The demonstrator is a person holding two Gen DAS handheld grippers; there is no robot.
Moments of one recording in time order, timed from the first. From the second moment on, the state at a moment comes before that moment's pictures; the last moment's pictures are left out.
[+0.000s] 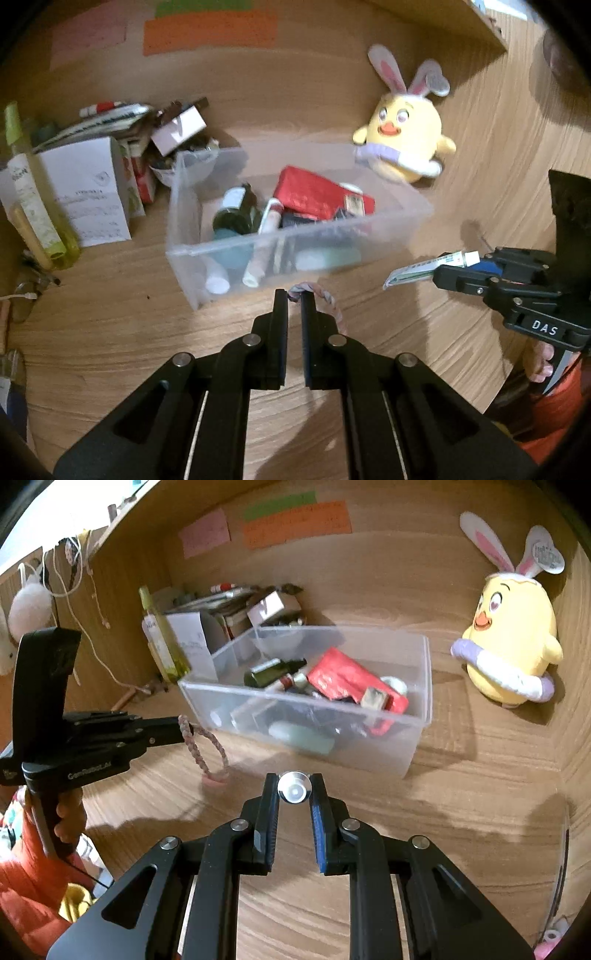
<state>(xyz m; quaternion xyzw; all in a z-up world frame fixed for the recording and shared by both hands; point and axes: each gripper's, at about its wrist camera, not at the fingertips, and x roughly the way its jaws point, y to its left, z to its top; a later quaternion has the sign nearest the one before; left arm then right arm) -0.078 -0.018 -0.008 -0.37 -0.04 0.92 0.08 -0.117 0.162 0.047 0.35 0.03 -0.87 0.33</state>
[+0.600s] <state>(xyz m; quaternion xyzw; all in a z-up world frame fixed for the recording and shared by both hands) -0.107 -0.052 0.057 -0.30 -0.09 0.95 0.06 -0.166 0.126 0.088 0.31 0.01 -0.88 0.35</state>
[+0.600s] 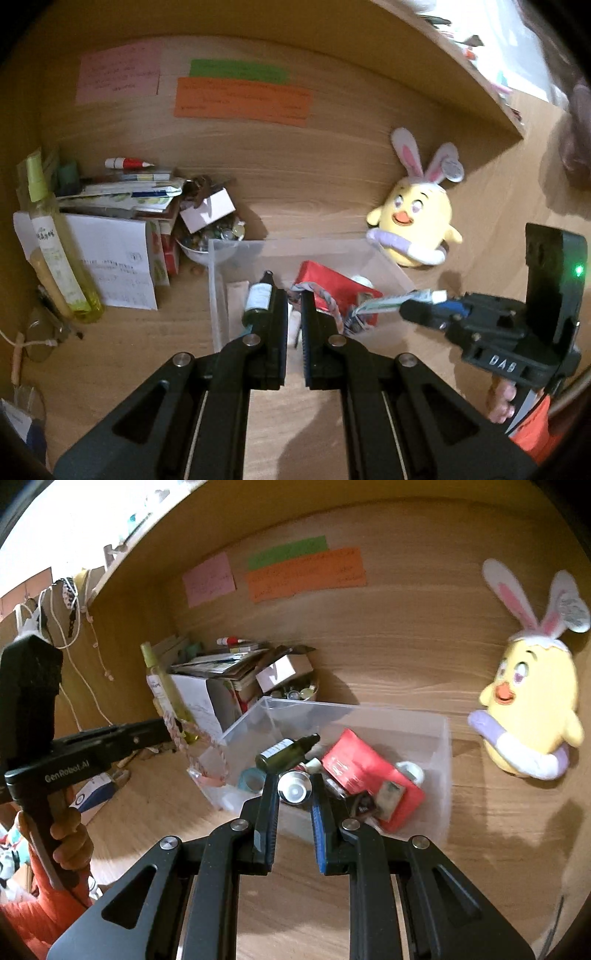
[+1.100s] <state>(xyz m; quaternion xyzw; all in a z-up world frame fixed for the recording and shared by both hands) -0.169 -0.060 0.007 -0.37 -0.11 0.92 0.05 -0.226 0.103 0.051 0.39 0.02 -0.87 0.29</state>
